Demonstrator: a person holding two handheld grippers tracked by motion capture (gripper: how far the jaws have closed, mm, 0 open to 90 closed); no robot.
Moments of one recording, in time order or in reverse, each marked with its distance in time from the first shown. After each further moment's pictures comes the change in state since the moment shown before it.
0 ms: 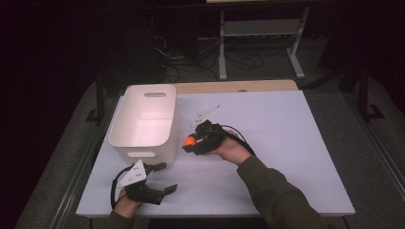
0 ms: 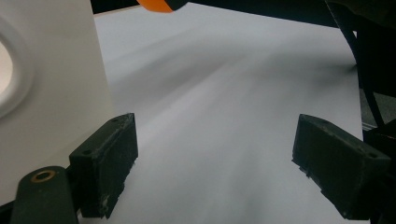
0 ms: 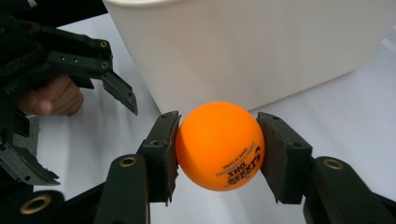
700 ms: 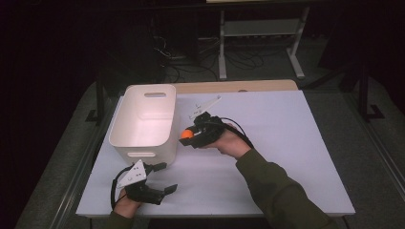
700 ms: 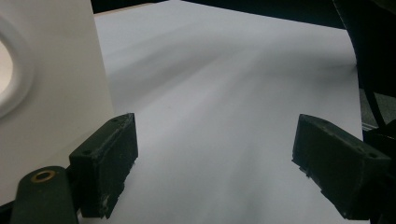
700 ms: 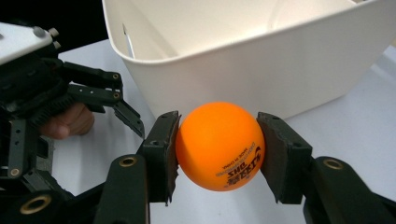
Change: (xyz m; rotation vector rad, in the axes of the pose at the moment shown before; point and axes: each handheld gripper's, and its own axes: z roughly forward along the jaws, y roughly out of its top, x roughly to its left) left arm 0.000 0.000 0.000 -0.001 0.000 -0.004; right arm -0.002 0.022 -0.013 -0.039 0.018 -0.001
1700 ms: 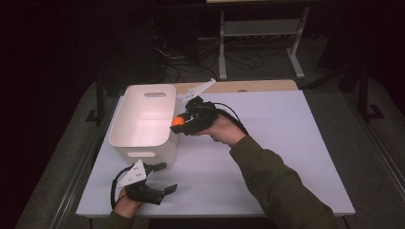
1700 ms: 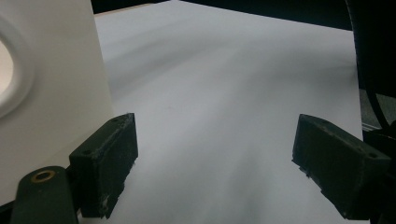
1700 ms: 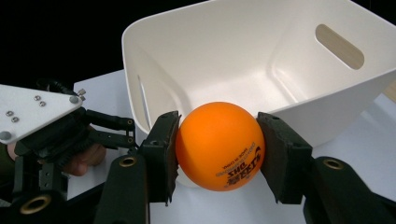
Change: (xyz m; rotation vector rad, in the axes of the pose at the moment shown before) left arm 0.000 0.000 0.000 -0.001 0.002 0.004; right arm 0.002 0.047 -0.014 -0.035 0.016 -0.026
